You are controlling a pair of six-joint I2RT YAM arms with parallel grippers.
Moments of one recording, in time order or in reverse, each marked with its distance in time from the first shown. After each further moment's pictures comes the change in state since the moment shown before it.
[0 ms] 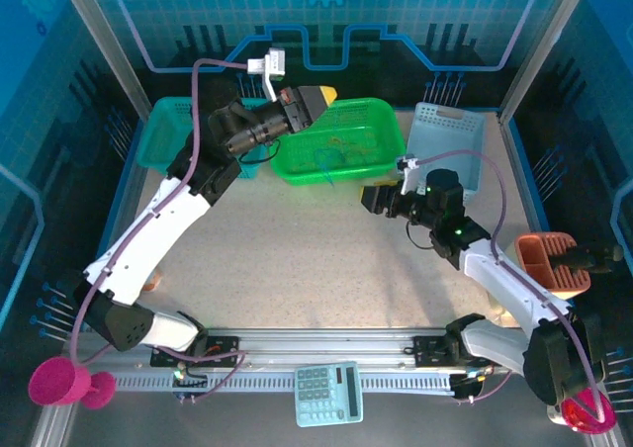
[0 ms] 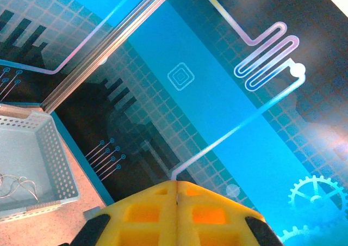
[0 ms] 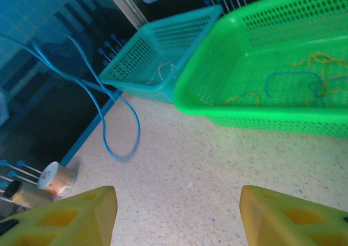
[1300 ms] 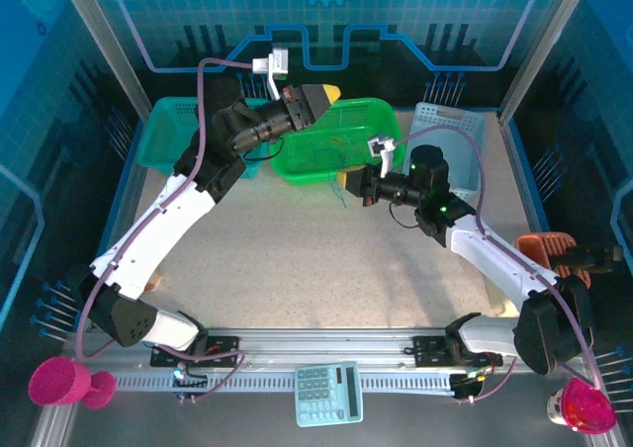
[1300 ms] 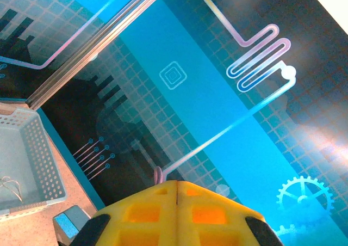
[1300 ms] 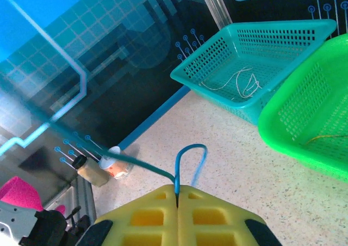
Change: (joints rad) left arm 0.005 0.023 -0.014 0.072 0.034 -0.056; right arm 0.077 0.171 0.201 0.060 -0.203 -0.031
